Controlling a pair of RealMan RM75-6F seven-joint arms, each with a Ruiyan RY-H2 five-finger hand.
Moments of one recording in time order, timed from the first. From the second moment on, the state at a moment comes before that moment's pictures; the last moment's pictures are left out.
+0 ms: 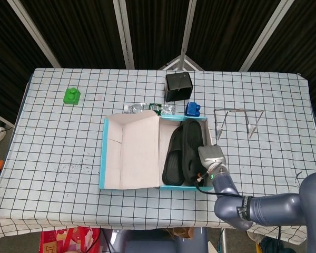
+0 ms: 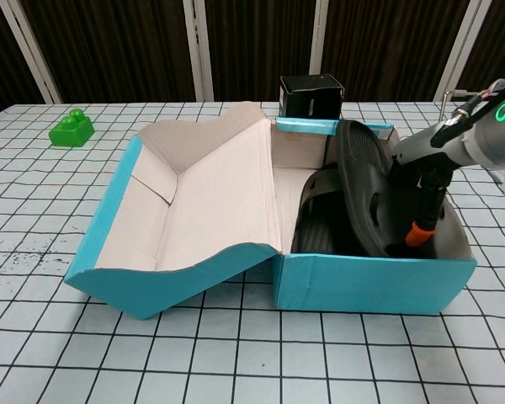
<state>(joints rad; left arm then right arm) -0.09 -1.24 -0.20 -1.39 1.44 1.67 -0.11 1.31 -1.28 0.01 -1.93 0.16 1.04 -0.75</state>
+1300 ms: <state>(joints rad) -0.09 -1.23 -0.20 -1.40 1.43 1.67 -0.11 1.21 -1.31 0.19 -1.99 0.11 1.23 -0.82</state>
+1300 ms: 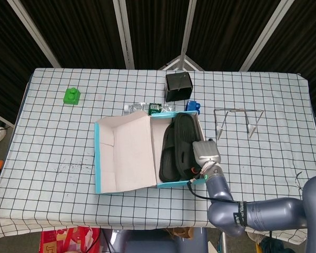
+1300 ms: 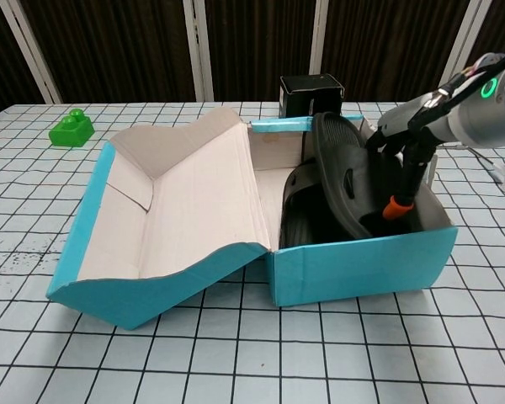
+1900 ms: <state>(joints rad) -0.09 -1.23 -0.20 -1.40 1.44 1.67 -0.11 1.22 -1.12 0.30 -2.11 0.28 1.13 -0.84</state>
